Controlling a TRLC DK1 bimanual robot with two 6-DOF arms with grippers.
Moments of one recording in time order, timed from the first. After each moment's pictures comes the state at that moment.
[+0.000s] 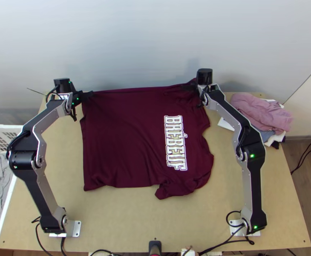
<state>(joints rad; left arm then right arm) 0.06 2.06 1.59 -0.11 -0.01 -0.30 0.30 2.34 2.00 -0.16 0.22 0.16</state>
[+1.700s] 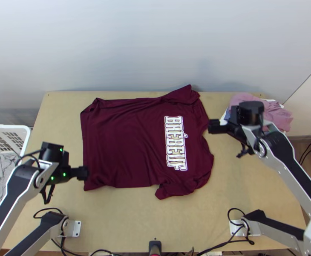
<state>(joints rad) -0.18 0.89 0.83 -1.07 0.02 -0.26 0.37 1.22 1.17 -0.62 0.11 0.22</state>
